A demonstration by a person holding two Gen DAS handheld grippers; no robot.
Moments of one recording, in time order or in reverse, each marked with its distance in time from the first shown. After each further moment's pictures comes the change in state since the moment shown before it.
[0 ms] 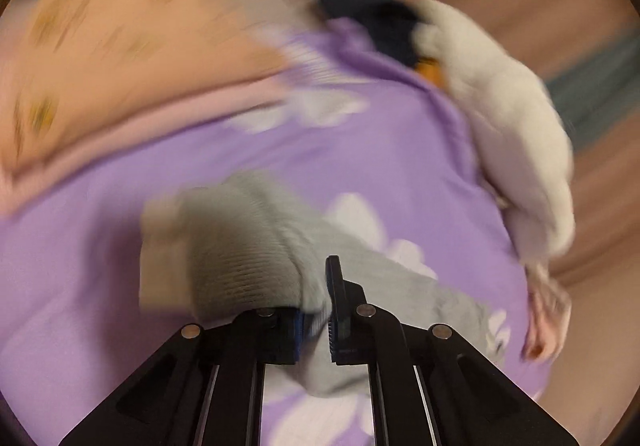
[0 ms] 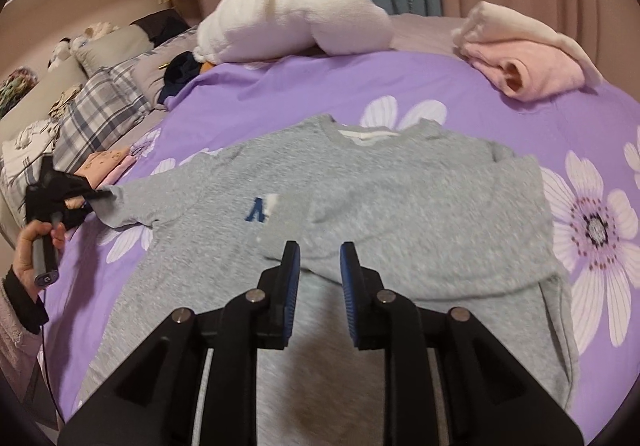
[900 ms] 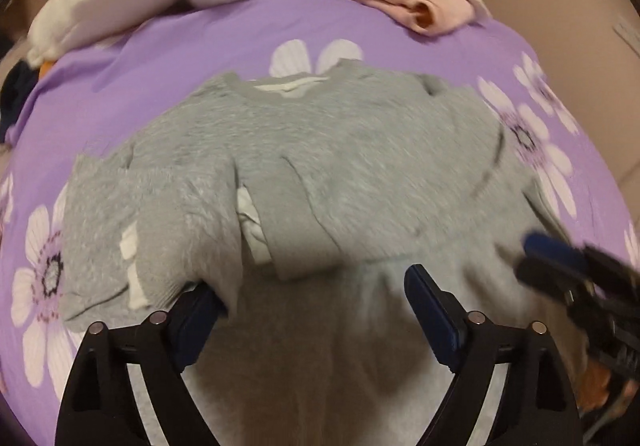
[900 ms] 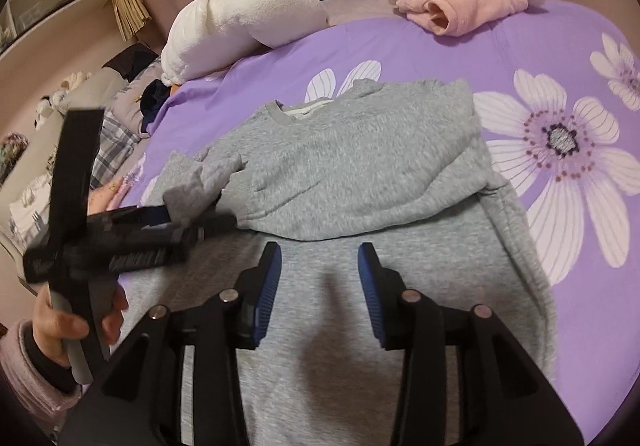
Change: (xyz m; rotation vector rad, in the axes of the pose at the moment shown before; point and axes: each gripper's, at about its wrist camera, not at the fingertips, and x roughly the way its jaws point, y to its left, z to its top) left arm 0.034 -0.236 -0.241 1.046 0.339 -0.059; right arm -0.024 -0.064 -0.031 0.233 0.031 0.067
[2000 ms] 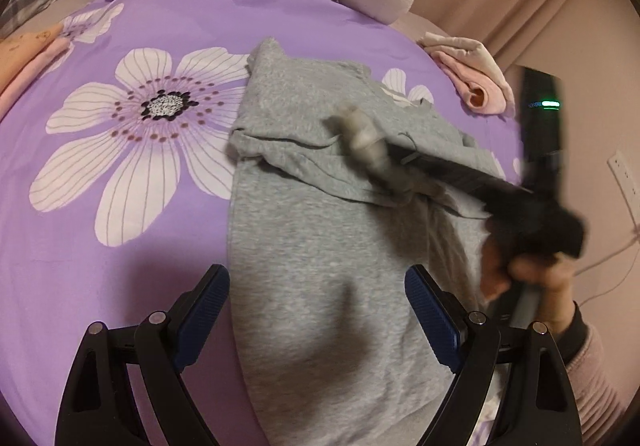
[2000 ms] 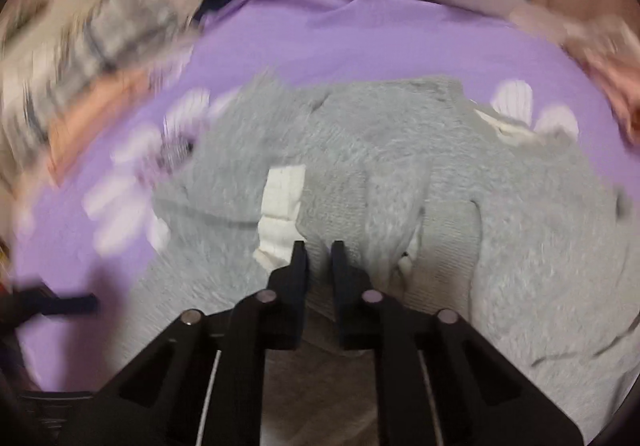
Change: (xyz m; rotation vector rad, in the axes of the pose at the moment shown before) left arm -0.068 0.126 -0.121 -0.441 -0.082 -0.186; right arm 0.132 0.151 0.039 -0.264 0.148 0.069
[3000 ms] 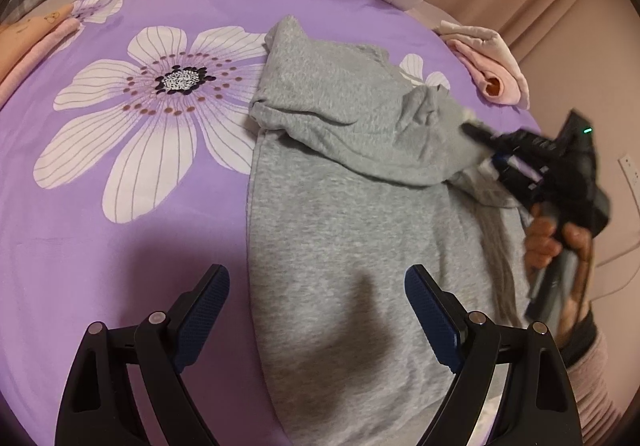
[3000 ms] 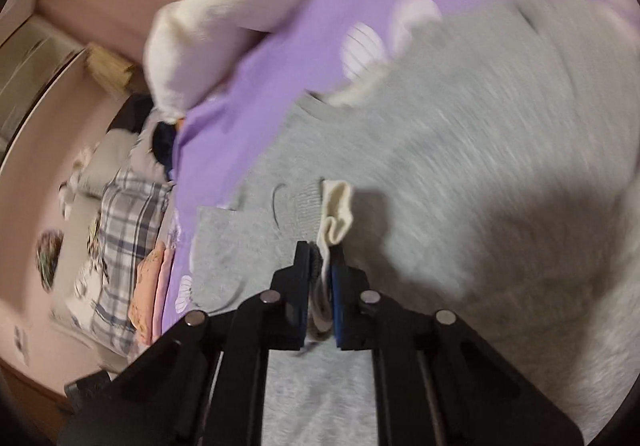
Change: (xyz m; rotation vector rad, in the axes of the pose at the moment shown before) left arm 0.005 0.012 -0.011 -0.014 0.045 0.040; right arm -0.050 -0.099 -0.022 0.512 -0.165 0.148
